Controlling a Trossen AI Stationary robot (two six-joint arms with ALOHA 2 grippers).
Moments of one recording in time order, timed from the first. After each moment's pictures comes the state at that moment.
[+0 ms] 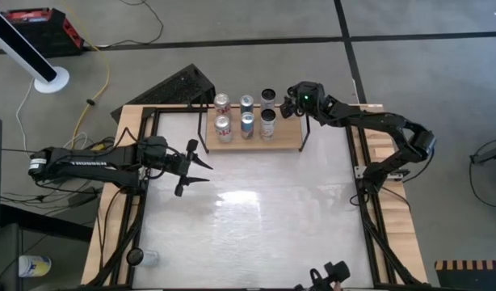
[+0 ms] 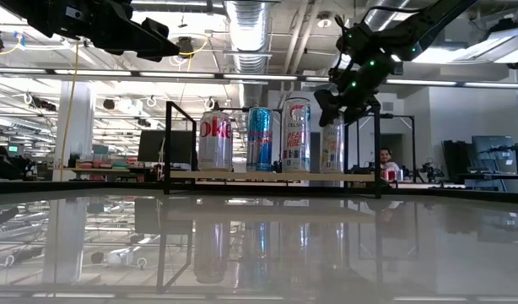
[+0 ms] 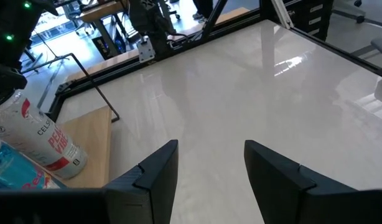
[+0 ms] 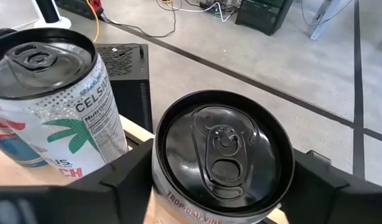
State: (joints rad) left arm 0.13 0.79 0.52 0.02 0.23 0.37; right arm -0.67 1.49 0.96 0.01 0.39 0.10
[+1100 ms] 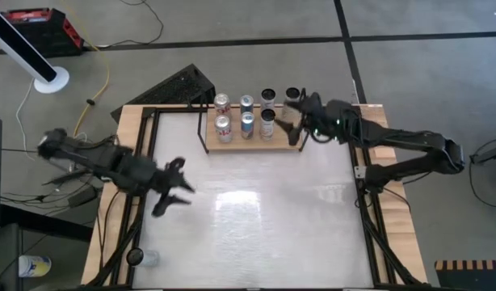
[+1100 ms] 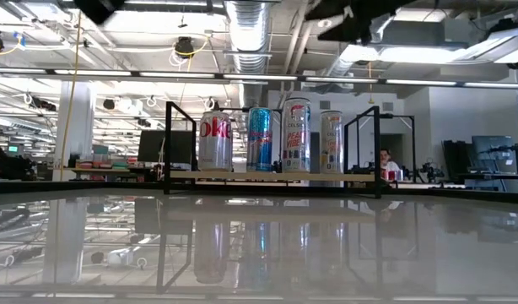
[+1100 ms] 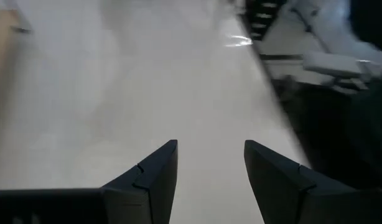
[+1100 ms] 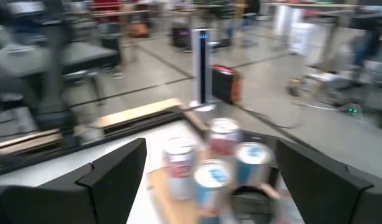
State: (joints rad) left arm -0.32 0.83 0.88 -0.56 -0.02 -0.22; right arm -0.28 1.12 0.97 0.03 0.23 0.07
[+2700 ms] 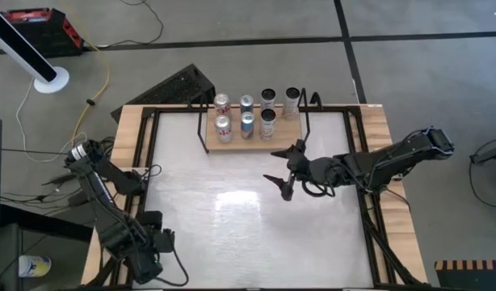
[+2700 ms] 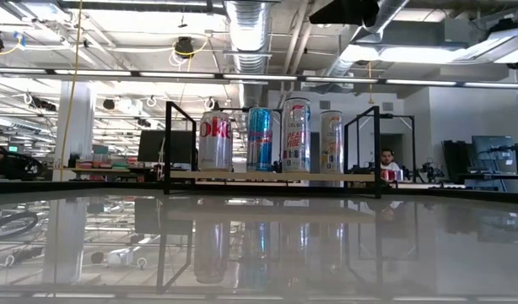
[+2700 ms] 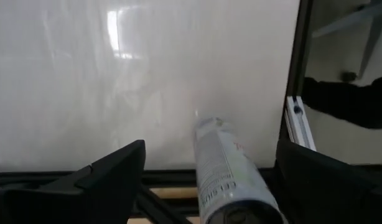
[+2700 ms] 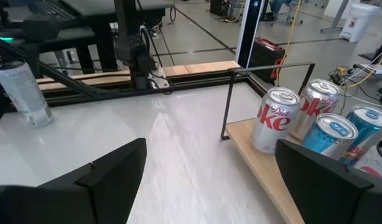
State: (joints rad) left arm -0.94 1.54 1.44 -1.28 0.01 -0.96; right arm 0.26 1.25 0.96 -0.03 0.58 0.15
